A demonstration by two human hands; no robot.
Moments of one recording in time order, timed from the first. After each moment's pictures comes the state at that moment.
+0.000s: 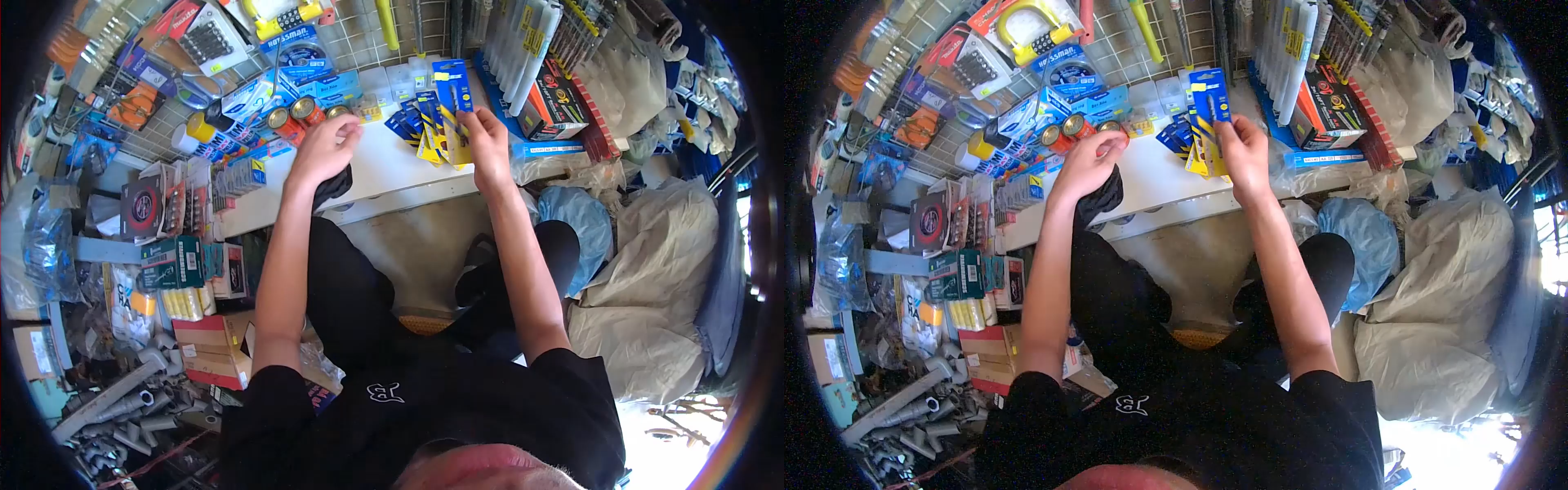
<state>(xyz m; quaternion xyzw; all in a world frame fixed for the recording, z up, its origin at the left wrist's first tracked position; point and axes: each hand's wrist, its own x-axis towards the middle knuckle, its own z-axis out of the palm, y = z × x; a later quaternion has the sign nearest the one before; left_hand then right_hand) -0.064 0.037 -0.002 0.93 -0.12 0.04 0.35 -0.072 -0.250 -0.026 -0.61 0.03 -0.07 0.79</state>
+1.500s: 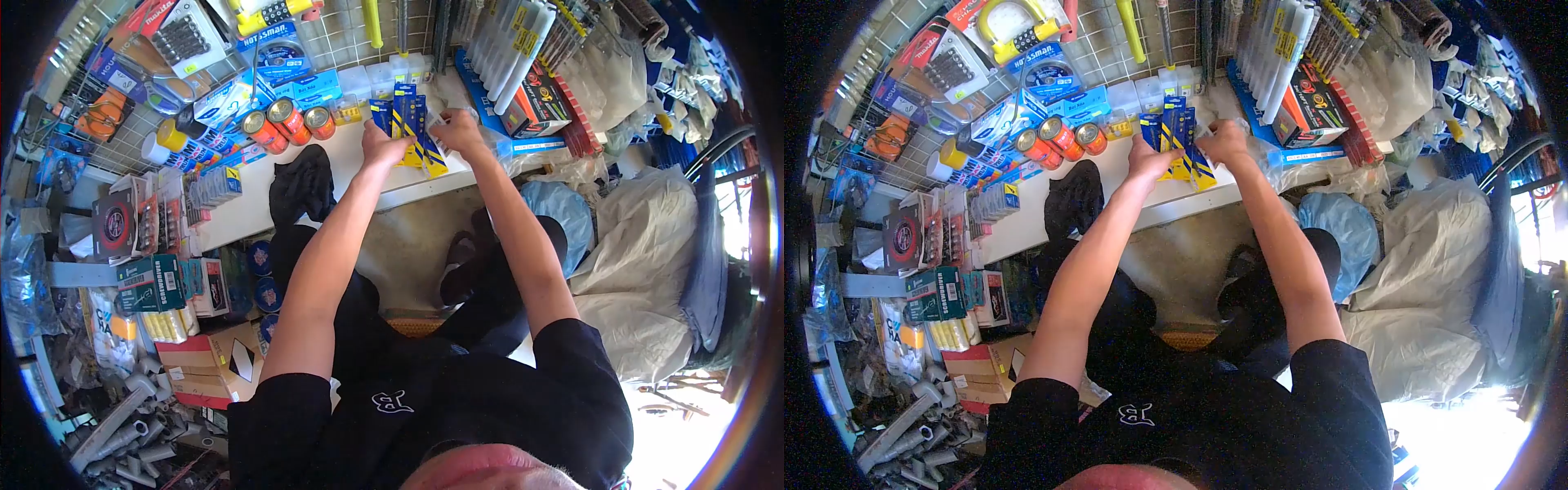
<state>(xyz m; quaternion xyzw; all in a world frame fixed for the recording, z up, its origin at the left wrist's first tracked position) 0.003 -0.083 -0.144 0.83 0.11 0.01 0.54 0.017 -0.275 -0.109 -0.93 0.05 0.03 0.36</state>
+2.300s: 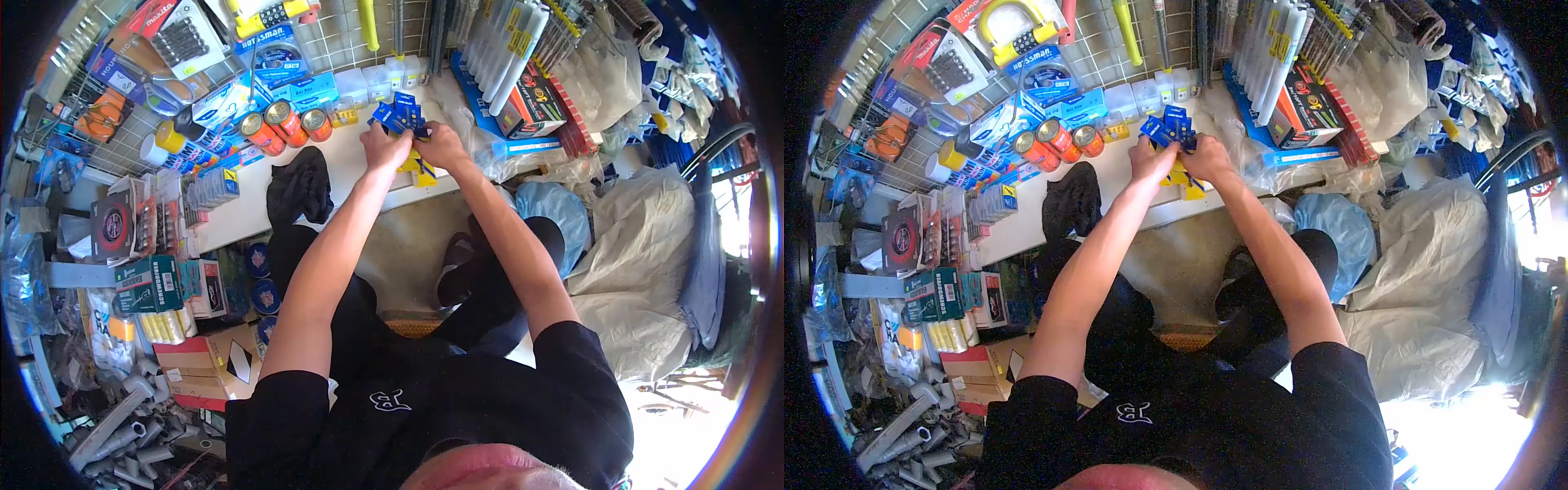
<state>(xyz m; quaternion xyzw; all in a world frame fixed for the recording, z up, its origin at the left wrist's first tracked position) -0.011 -0.103 -0.131 0.85 0.14 0.04 0.50 -0.010 -0.249 -0.109 -0.94 0.01 0.04 0.33</state>
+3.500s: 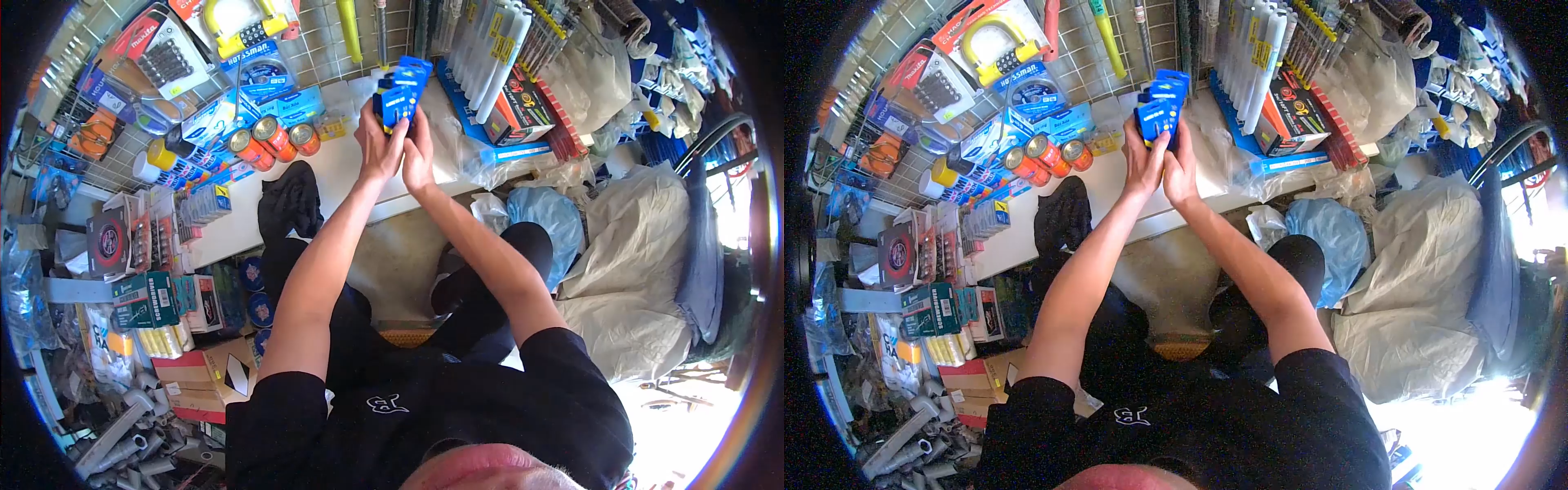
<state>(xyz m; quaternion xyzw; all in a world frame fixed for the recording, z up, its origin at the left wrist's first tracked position) 0.005 -0.107 -0.109 0.77 -0.15 0.26 0.57 -0.033 -0.200 -0.104 -0.65 -0.08 -0.23 0.72</state>
